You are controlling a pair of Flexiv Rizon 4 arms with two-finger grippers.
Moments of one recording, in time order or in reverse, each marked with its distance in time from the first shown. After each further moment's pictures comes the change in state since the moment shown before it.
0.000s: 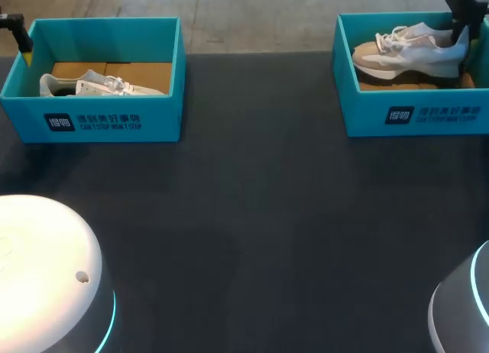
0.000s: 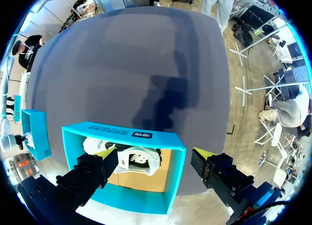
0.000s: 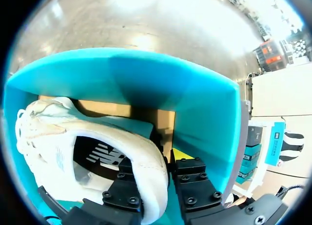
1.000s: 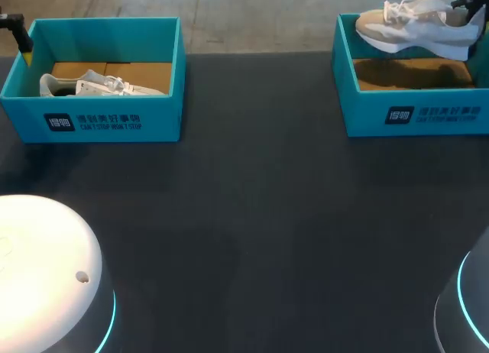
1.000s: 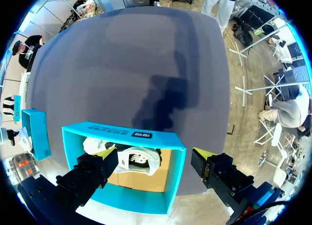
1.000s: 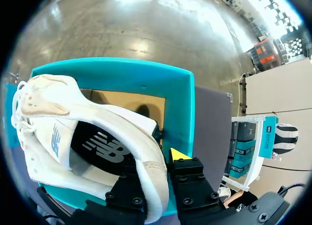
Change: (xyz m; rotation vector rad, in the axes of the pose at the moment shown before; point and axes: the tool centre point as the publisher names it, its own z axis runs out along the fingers) left arm 0.000 0.000 0.000 0.000 0.000 0.000; right arm -0.009 -0.043 -0.090 -0.033 -0.024 0.015
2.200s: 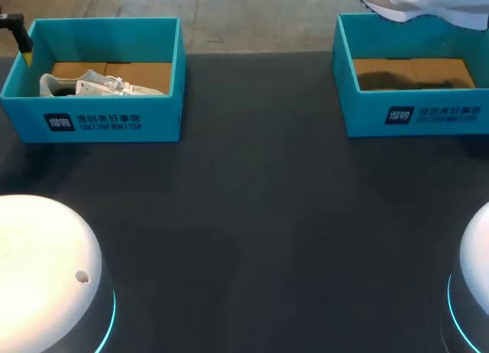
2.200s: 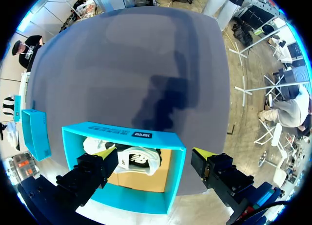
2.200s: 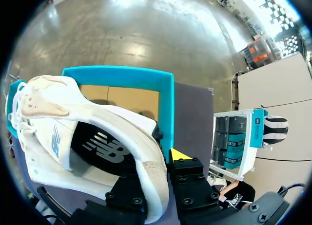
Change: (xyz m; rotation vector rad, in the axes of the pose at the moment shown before) left arm 0.000 0.000 0.000 0.000 0.000 0.000; right arm -0.010 -0.052 -0.137 -0.013 -0.027 0.027
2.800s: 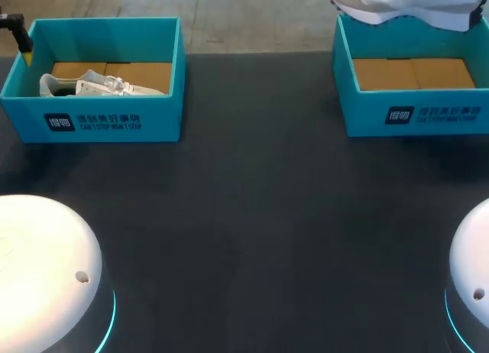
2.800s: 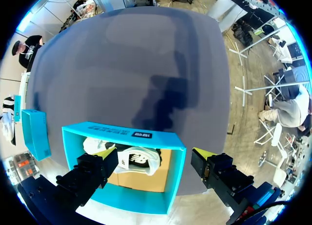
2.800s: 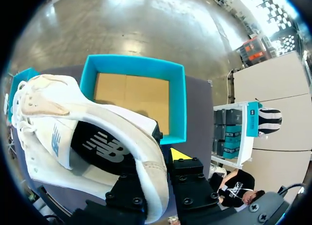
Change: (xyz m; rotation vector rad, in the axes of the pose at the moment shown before) left arm 0.000 0.000 0.000 0.000 0.000 0.000; right arm 0.071 -0.063 -0.075 0.023 -0.040 0.015
